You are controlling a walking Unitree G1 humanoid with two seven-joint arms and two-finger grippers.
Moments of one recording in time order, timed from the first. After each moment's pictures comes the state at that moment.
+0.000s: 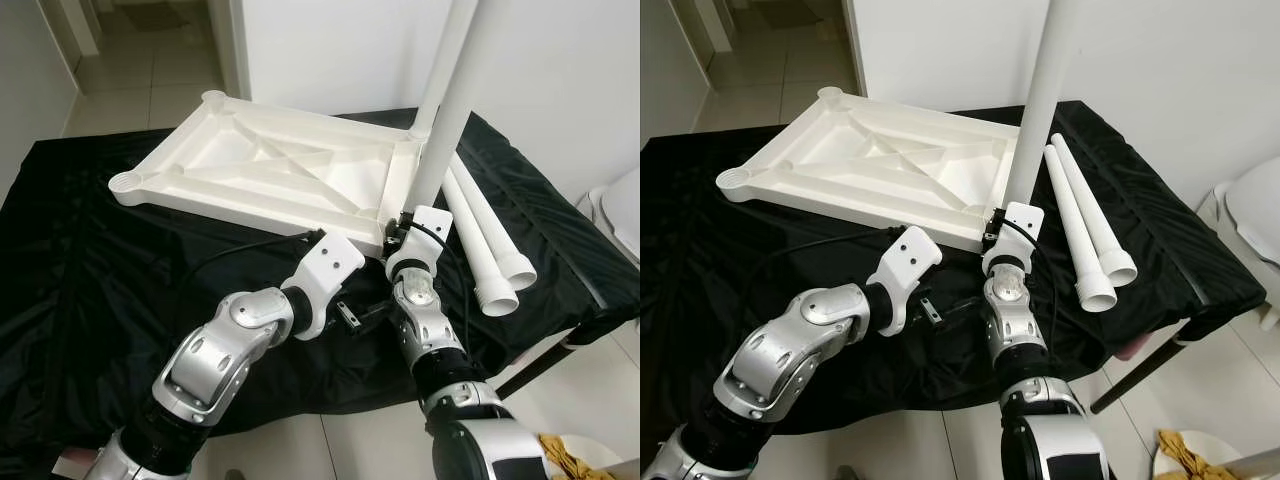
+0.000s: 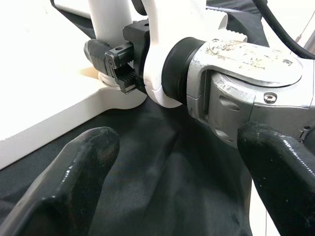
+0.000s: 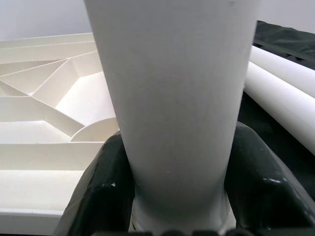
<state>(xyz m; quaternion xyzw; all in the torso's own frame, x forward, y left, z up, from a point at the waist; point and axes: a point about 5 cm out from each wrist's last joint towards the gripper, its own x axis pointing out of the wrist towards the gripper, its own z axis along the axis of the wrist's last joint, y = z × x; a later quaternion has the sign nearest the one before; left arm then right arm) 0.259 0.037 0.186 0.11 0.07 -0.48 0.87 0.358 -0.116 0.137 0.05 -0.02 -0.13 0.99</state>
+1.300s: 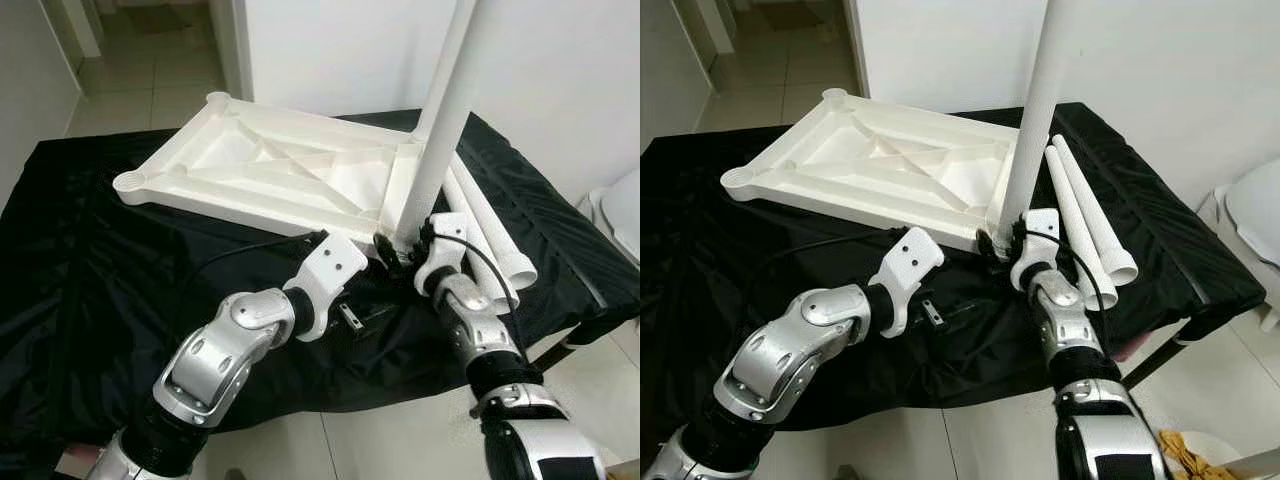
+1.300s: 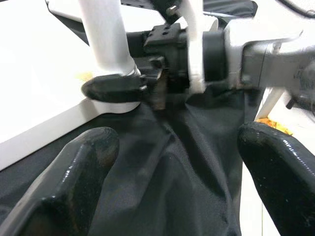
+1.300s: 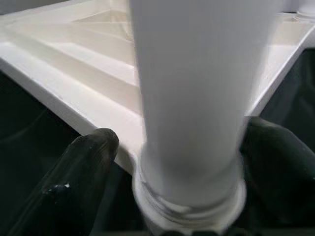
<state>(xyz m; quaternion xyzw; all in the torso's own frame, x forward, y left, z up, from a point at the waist) 0.258 0.034 0.187 0.11 0.06 -0.48 0.87 0.360 -0.175 0.131 -0.05 0.00 0.20 0.98</state>
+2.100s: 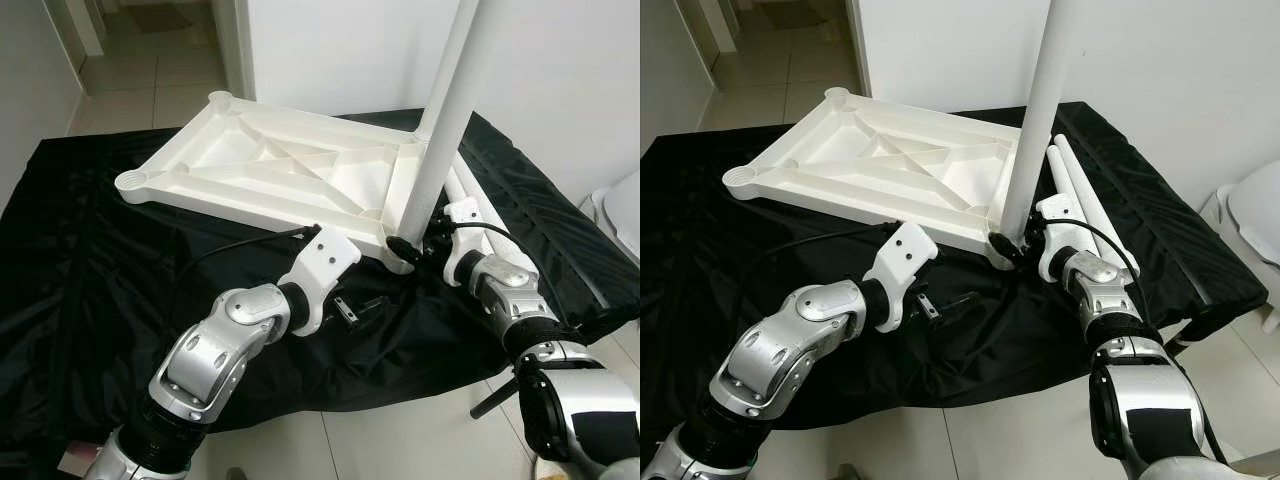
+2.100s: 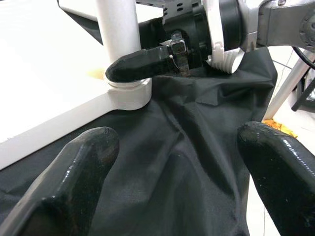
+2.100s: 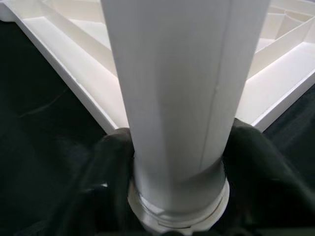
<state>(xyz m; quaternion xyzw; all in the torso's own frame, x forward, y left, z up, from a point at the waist) 0.261 0.039 0.189 0.10 0.07 -0.47 0.87 0.373 -0.194 0.144 -0.09 0.04 0.29 0.95</state>
